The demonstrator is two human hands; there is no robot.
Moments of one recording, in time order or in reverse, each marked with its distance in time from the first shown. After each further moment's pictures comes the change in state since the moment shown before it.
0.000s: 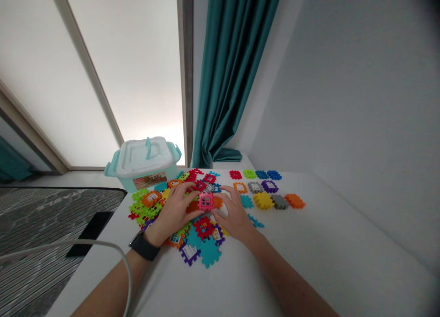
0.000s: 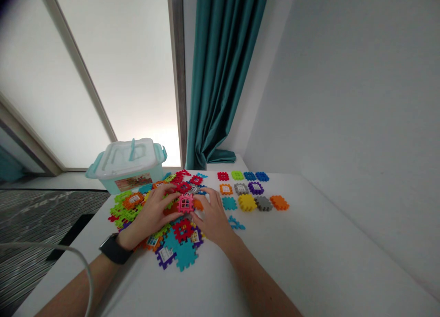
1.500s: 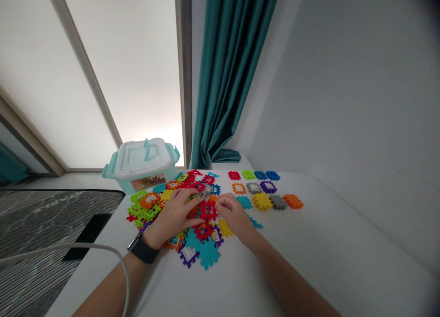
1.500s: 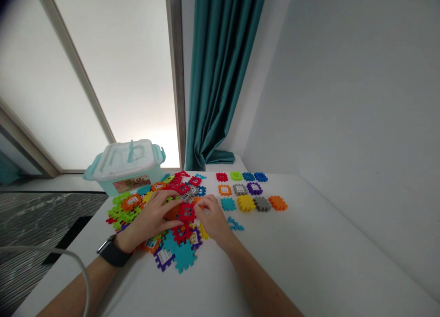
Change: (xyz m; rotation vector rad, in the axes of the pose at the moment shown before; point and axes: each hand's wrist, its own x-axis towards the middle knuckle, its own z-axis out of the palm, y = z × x) left_hand 0.002 0.005 -0.006 0.007 -0.061 0.135; right_hand 0.006 -0.002 0.004 0.526 -0.054 0.502
